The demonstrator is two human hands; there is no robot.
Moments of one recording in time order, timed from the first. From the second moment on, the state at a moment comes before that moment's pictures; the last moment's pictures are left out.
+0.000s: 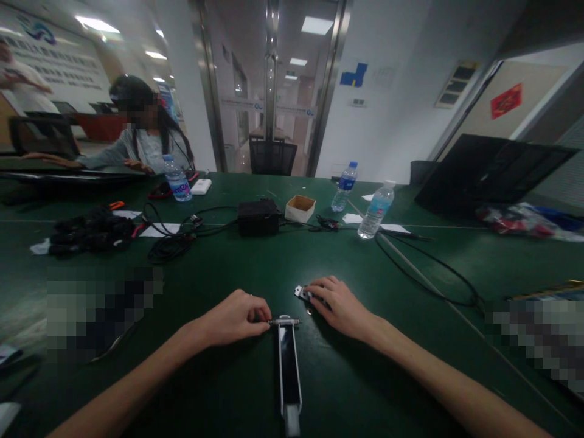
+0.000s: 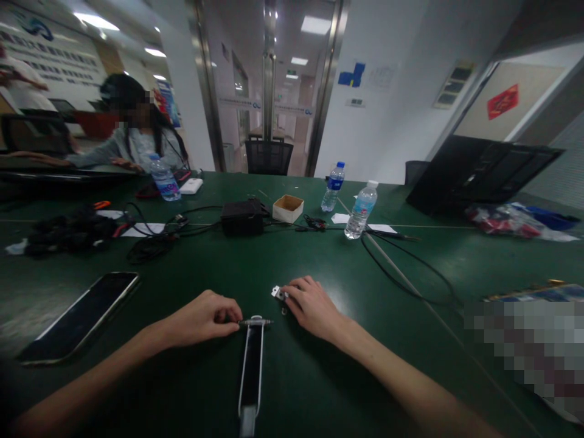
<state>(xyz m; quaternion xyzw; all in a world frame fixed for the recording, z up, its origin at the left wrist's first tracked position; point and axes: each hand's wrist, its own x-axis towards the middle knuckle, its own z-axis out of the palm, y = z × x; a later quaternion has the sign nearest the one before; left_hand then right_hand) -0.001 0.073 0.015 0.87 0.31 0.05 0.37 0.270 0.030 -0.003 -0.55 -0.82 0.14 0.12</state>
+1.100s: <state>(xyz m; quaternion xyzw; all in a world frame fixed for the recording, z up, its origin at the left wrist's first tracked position) 0.007 0.067 0.017 0.85 0.34 0.03 0.40 0.266 0.031 -0.016 -0.54 -0.83 0.03 0.15</state>
